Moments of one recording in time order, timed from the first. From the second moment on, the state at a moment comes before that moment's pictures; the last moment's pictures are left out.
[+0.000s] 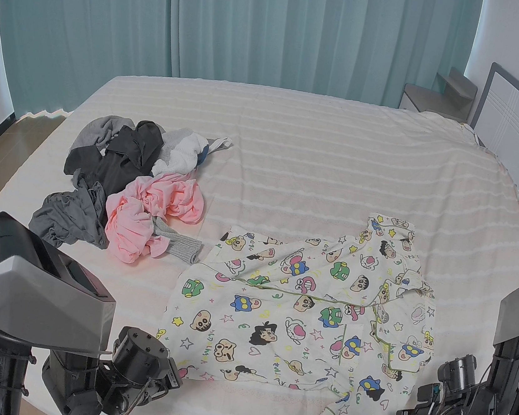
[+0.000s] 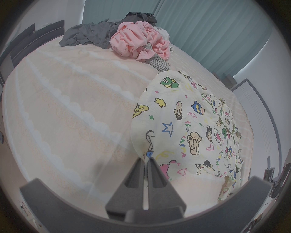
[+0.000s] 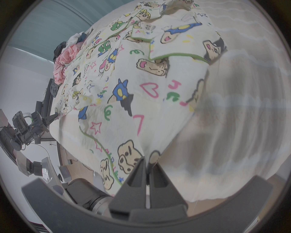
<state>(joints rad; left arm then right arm) -0.63 2.30 -0.25 -1.24 0.31 -0.91 0.13 2.26 -0.02 -1.09 0.28 0.19</state>
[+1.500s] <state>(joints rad) -0.65 2.32 -0.02 -1.29 0.14 -0.72 0.25 1.77 -0.02 -0.36 0.30 0.18</state>
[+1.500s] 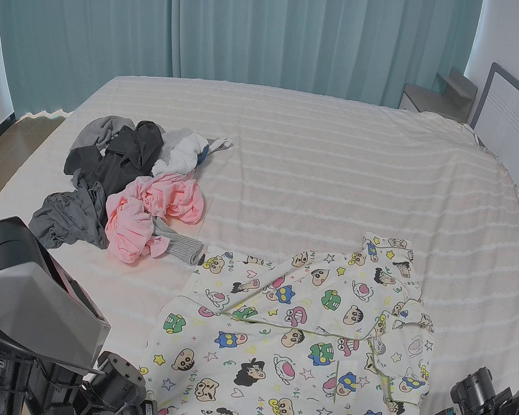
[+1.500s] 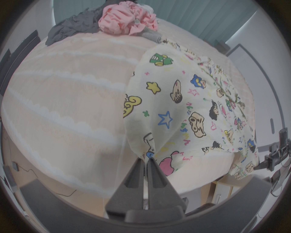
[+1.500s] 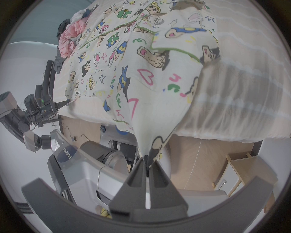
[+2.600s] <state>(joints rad) -0.64 2.27 -0.02 -1.55 0.13 -0.71 0.15 1.45 -0.07 -0.30 0.35 0.19</state>
